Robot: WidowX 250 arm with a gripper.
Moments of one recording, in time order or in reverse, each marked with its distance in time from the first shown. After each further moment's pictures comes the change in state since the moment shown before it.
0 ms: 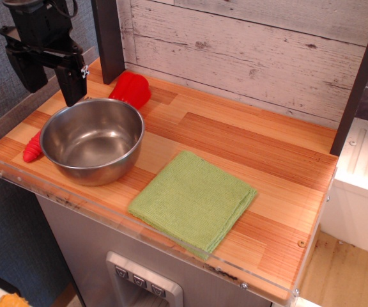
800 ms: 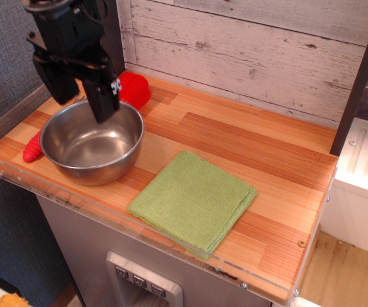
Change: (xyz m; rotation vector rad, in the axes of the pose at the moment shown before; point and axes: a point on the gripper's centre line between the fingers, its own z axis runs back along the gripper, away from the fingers) arm -0.021 -0.074 0.023 -0.066 -0.061 -0.151
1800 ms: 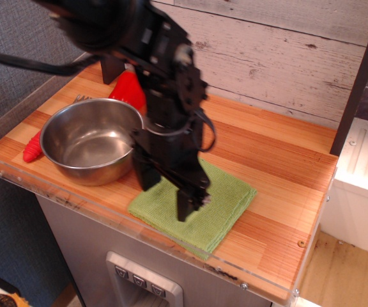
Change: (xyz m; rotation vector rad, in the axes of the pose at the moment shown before) arm 0.004 -0.087 -0.094 0.049 0.084 -0.146
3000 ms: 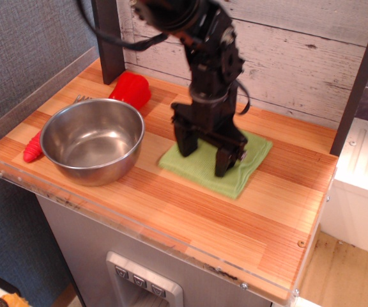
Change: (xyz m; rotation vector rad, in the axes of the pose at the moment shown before) arm 0.080 0.038 -0.034 0.032 -0.030 0.124
